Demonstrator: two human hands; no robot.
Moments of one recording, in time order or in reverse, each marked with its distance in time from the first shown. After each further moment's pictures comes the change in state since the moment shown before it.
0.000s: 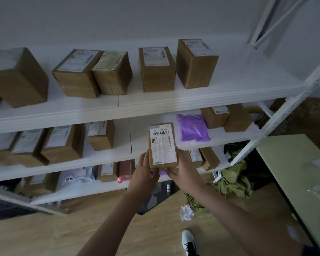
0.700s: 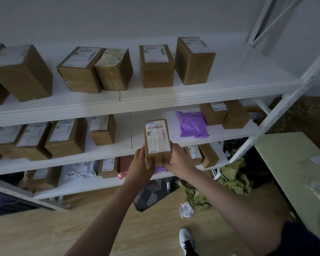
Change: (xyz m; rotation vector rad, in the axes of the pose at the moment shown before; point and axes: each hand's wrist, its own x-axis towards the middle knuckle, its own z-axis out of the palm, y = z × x) left_hand -0.001 0.012 -0.015 -0.033 0.007 -0.089; right_hand 0.015 -0.018 -0.001 -0.035 -0.129 0.056
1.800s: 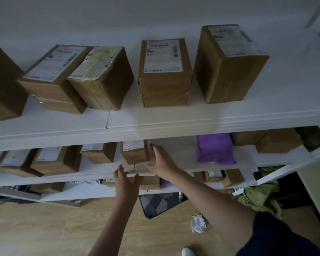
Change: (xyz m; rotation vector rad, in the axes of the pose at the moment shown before) left_hand 0.092 -0.095 0.038 -0.195 0.246 -0.673; right_hand 0.183 0.043 0.081 0.170 -0.261 0.016
